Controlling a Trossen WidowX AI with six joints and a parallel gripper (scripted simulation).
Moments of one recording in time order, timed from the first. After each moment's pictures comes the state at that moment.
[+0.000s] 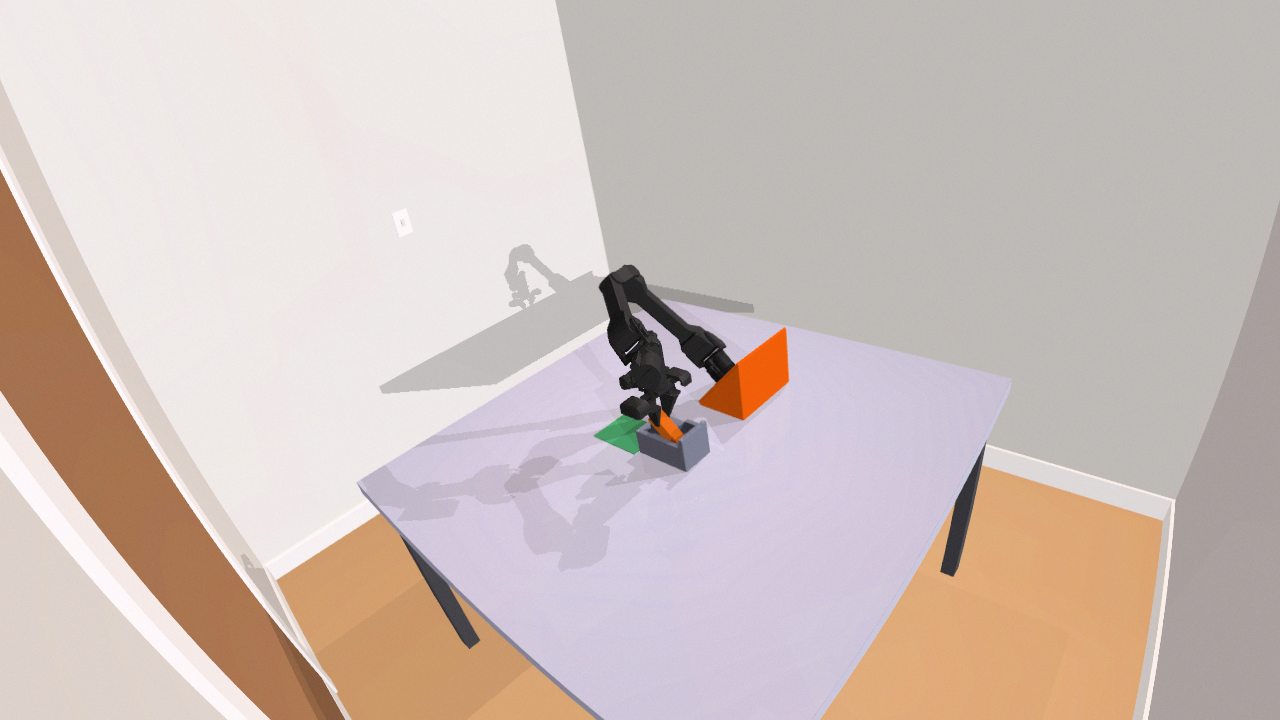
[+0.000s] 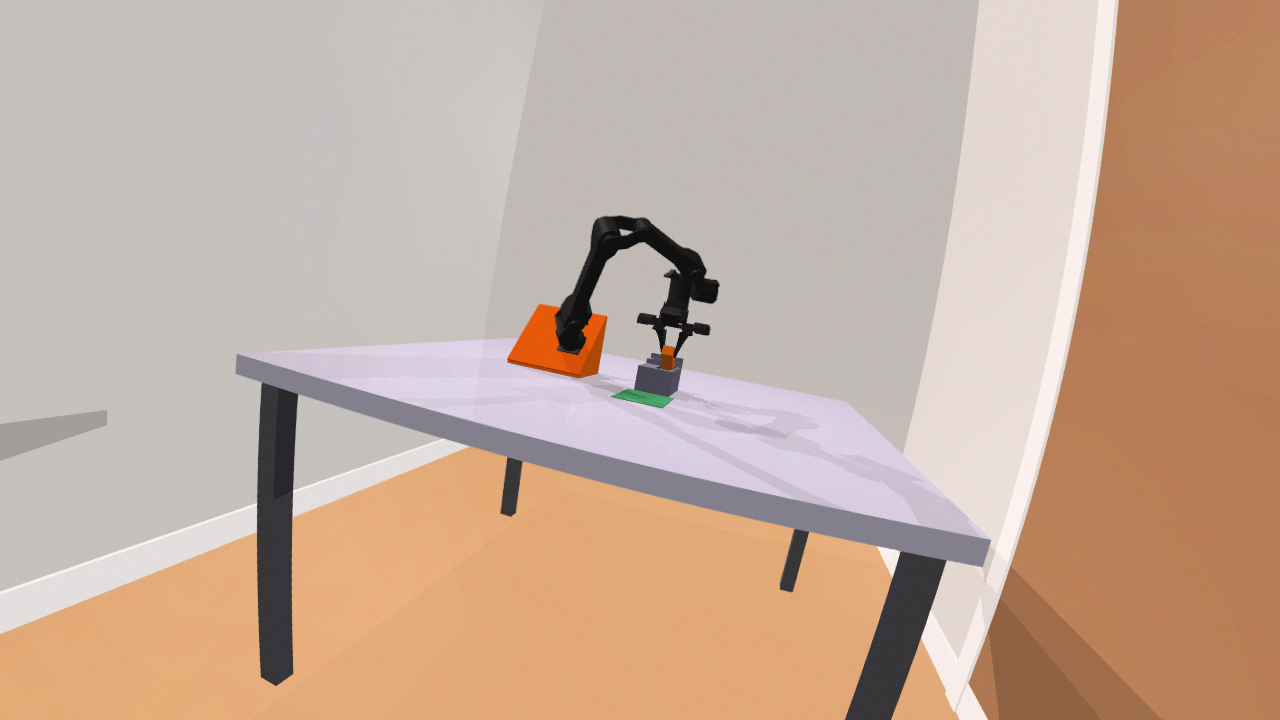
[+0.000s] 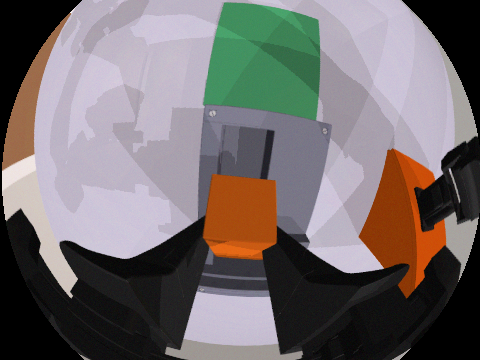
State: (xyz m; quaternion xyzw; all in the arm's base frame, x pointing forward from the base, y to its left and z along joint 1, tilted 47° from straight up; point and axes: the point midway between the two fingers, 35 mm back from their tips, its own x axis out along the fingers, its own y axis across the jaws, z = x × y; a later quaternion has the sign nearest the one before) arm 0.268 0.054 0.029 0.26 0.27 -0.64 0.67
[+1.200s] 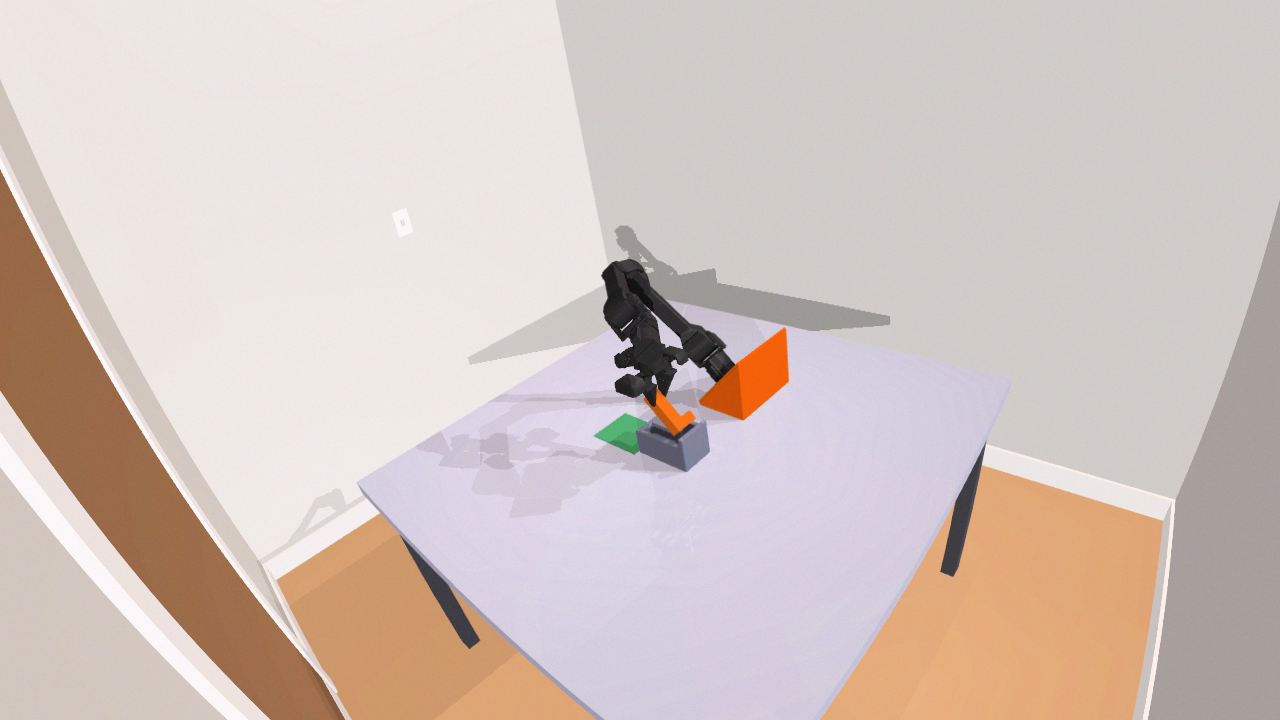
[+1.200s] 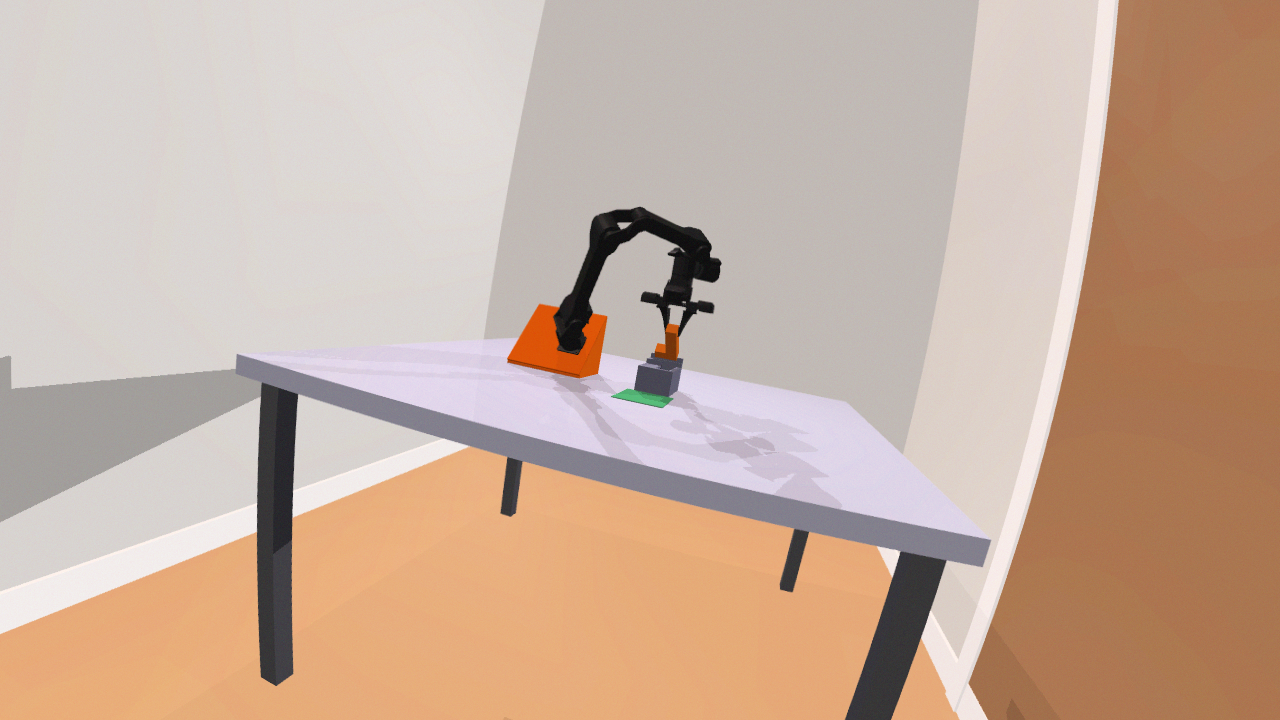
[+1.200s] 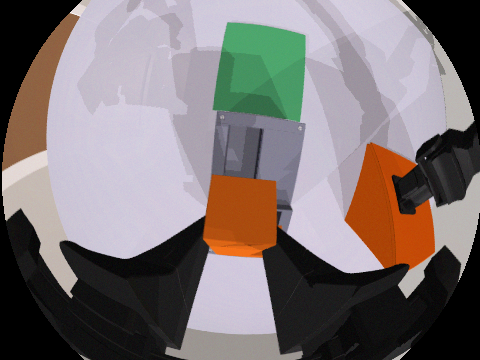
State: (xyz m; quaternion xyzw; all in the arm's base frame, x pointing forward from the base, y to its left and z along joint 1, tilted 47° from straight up) arm 0.267 0.095 0.068 0.26 0.27 -0.64 0.67
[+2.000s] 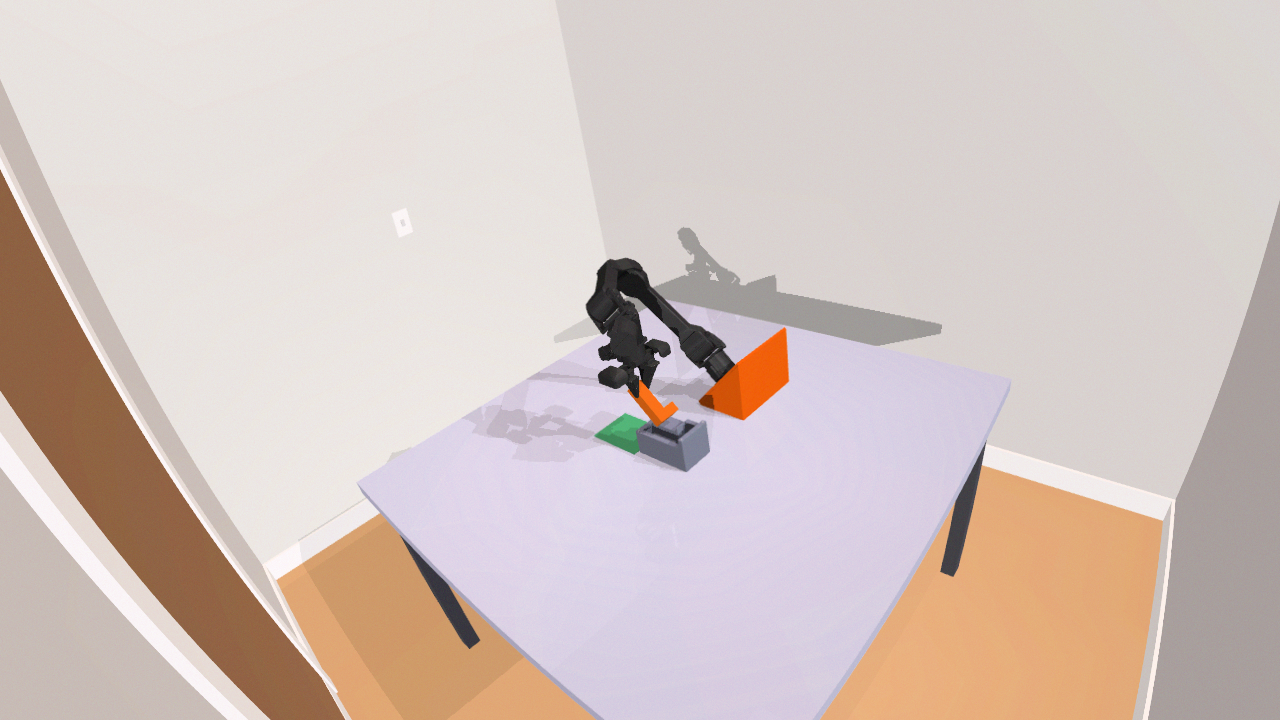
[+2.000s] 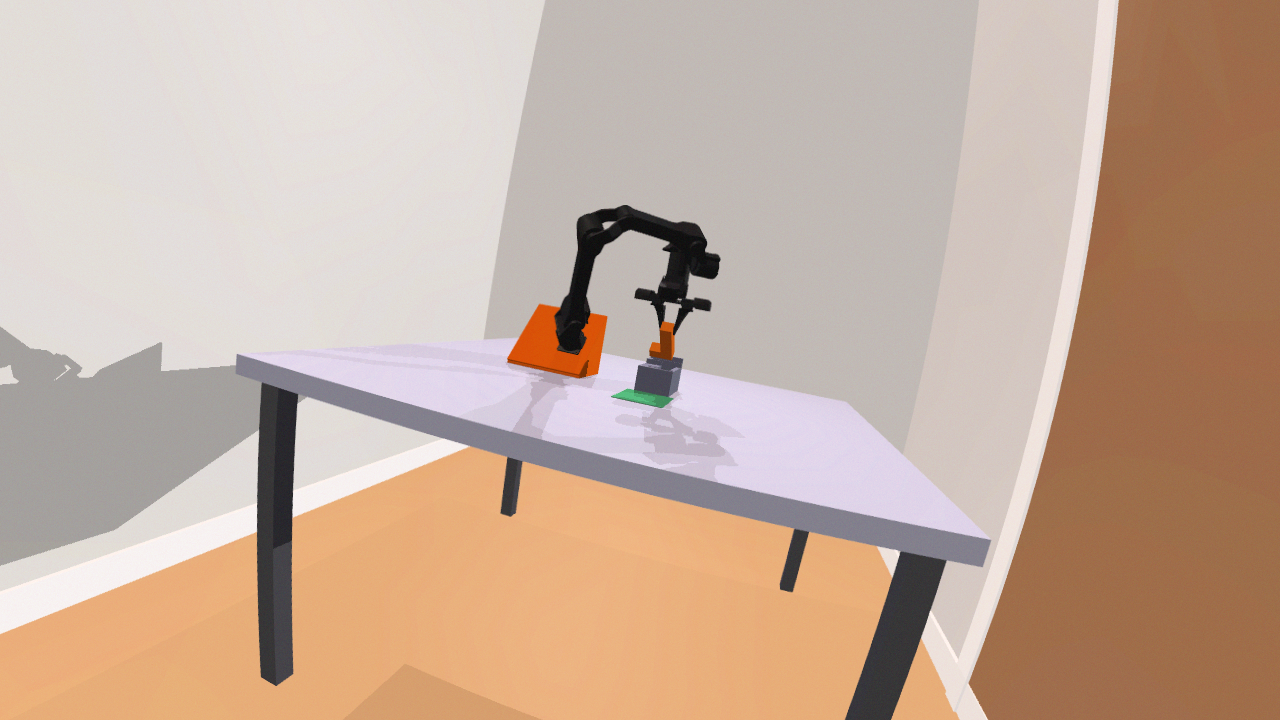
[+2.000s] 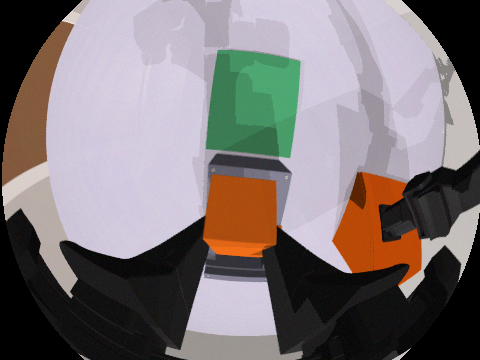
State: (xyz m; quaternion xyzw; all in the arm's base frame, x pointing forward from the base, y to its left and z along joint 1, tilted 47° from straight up) arm 0.265 0.059 0.111 0.26 0.27 -0.64 0.67
